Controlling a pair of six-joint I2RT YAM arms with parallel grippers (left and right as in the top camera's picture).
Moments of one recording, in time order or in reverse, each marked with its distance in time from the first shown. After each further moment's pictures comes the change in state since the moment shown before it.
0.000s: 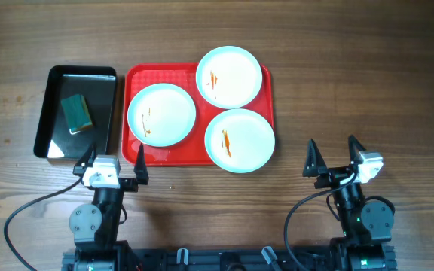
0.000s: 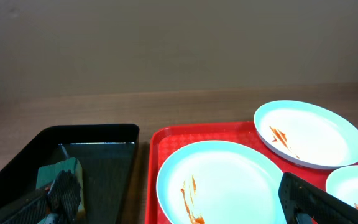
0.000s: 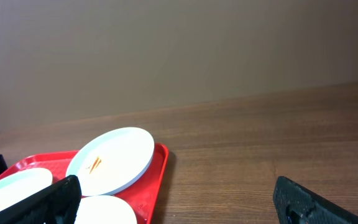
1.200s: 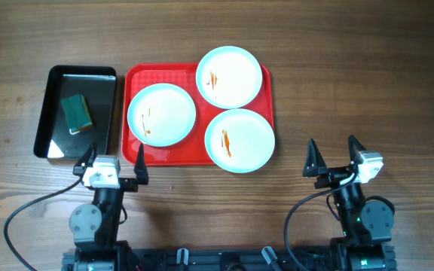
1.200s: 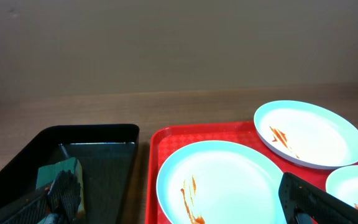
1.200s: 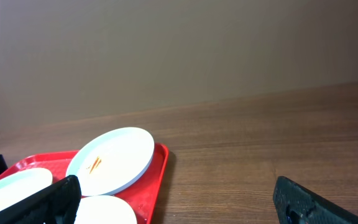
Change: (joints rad) left arm 0.000 0.000 0.000 0.000 0.000 0.000; right arm 0.000 0.000 0.000 0.000 0.000 0.000
